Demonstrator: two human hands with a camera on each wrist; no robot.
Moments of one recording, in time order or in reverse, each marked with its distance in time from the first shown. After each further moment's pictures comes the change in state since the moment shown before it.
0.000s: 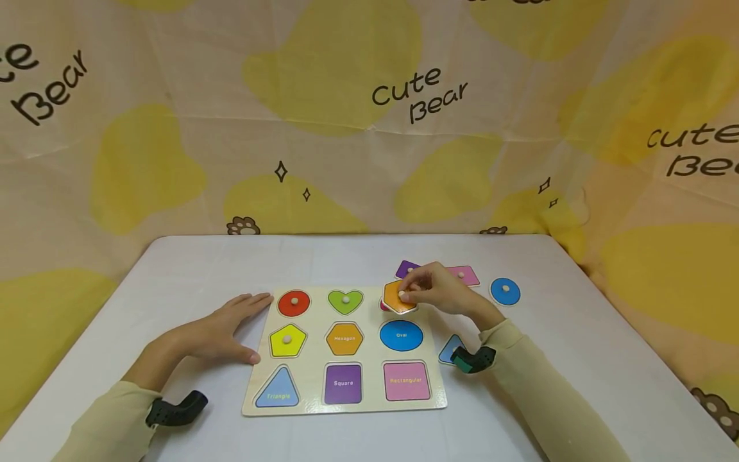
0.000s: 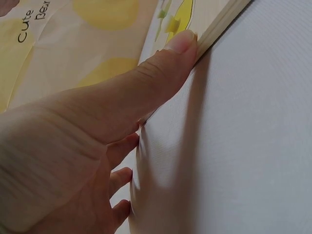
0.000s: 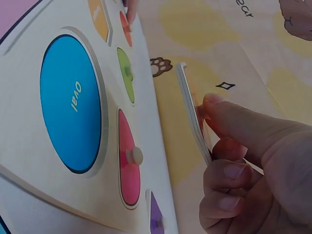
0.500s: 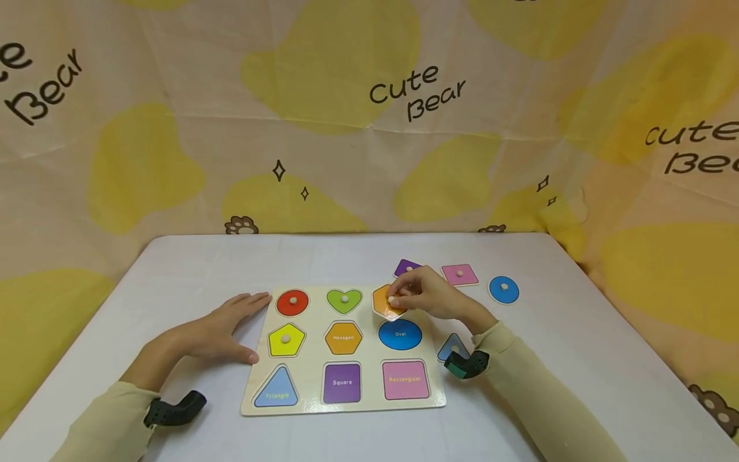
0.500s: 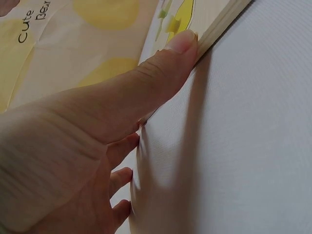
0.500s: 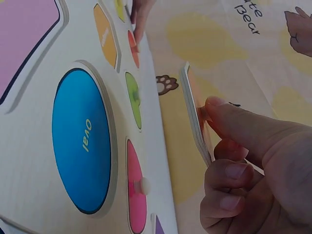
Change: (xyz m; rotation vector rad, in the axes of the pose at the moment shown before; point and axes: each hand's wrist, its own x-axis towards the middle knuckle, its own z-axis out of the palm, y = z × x) left_hand 0.002 -0.003 0.001 0.001 -0.004 0.009; right_hand 0.001 -0.011 0.015 0.032 -0.048 -0.023
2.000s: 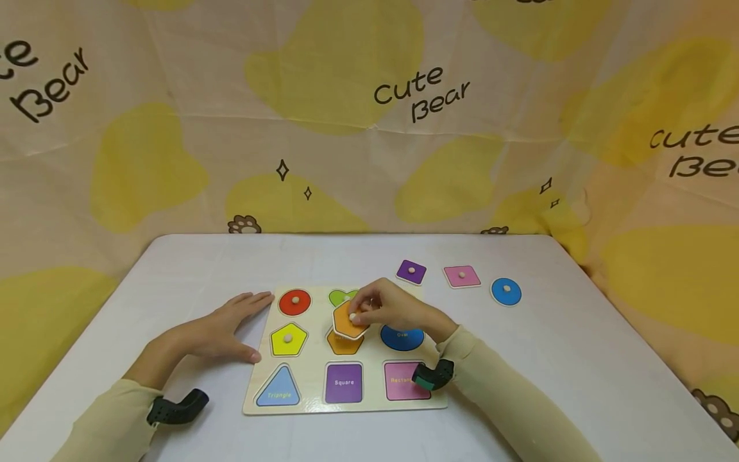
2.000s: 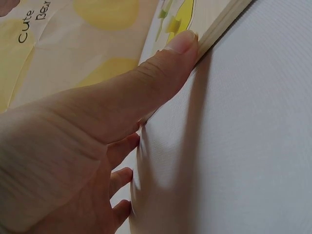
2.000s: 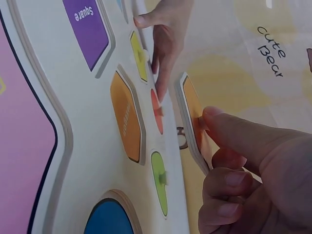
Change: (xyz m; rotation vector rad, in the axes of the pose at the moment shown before) left_hand 0.000 0.003 0.000 -0.007 -0.004 -0.032; right_hand 0.032 -0.028 0.051 0.033 -0.139 -0.110
